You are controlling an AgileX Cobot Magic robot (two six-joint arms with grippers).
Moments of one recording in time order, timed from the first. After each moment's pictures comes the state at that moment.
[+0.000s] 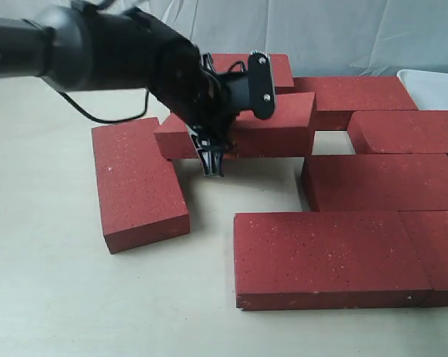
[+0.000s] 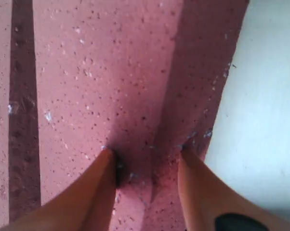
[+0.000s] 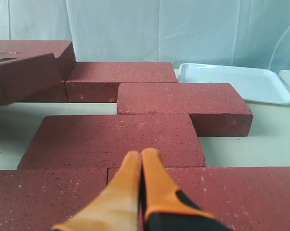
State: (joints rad) left arm -0.72 1.96 -1.43 0.21 0.52 0.68; right arm -0.01 0.01 0.00 0.00 0.31 0.00
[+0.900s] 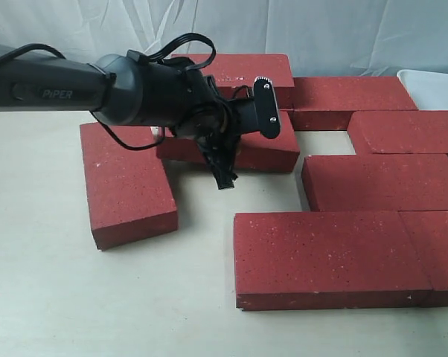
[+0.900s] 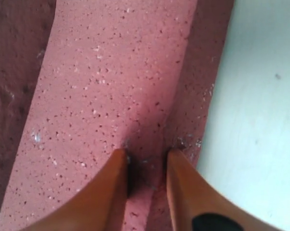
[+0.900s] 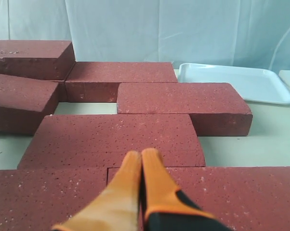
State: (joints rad) left arm -0.74 2.09 -1.44 0.49 0.41 0.30; right arm -0.01 0.01 0.00 0.00 0.31 0.00
